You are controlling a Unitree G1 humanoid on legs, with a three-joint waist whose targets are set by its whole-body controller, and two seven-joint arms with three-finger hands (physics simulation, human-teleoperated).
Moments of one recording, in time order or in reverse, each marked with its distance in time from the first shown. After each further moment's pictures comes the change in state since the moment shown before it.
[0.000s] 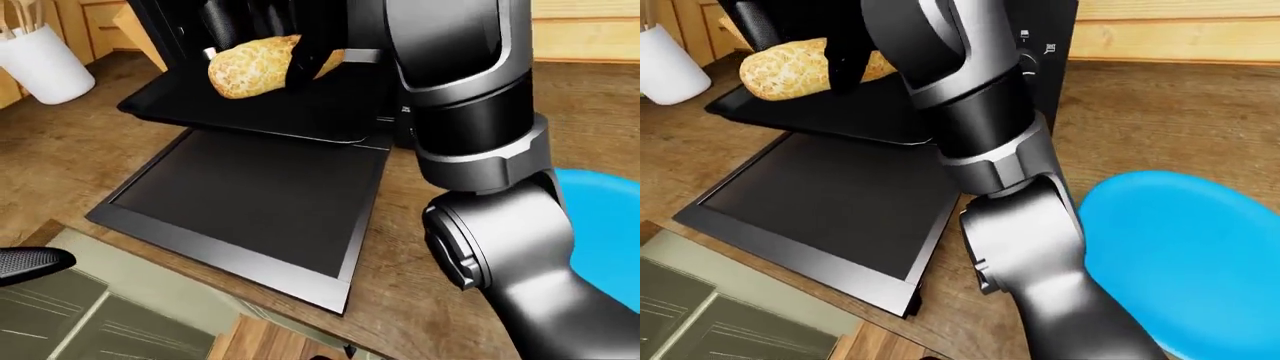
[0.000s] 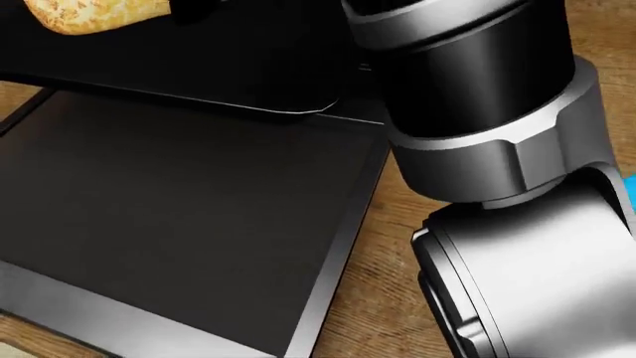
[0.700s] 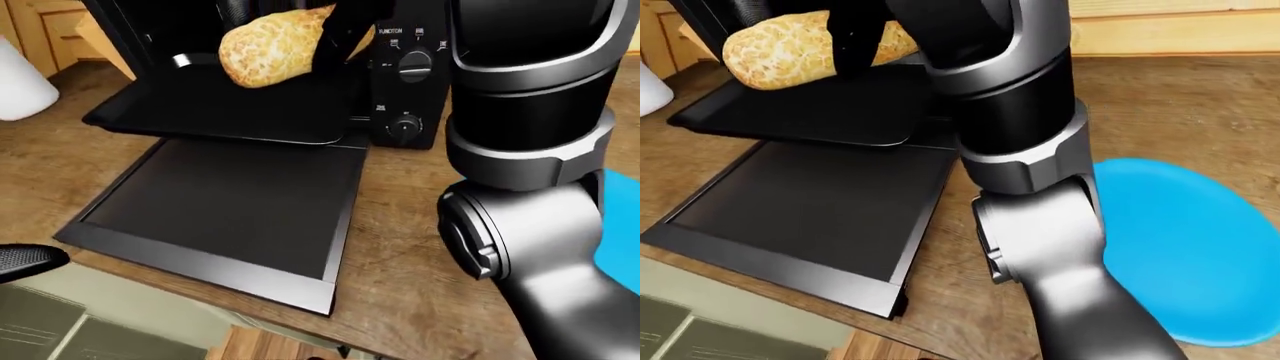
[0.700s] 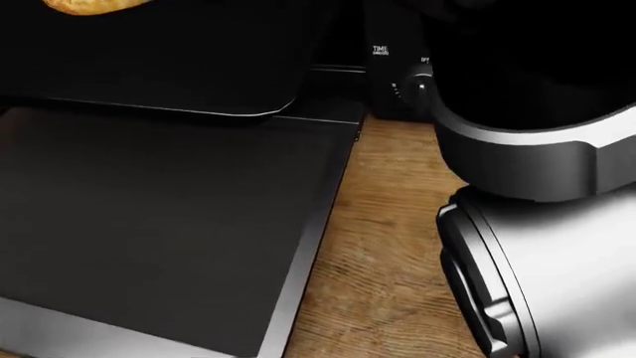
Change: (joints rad) left arm -0.002 0.033 0.012 0.021 -0.056 -0.008 0.041; right arm -0.041 -0.058 -0.018 -0.167 -0.001 0.088 0.177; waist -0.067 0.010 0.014
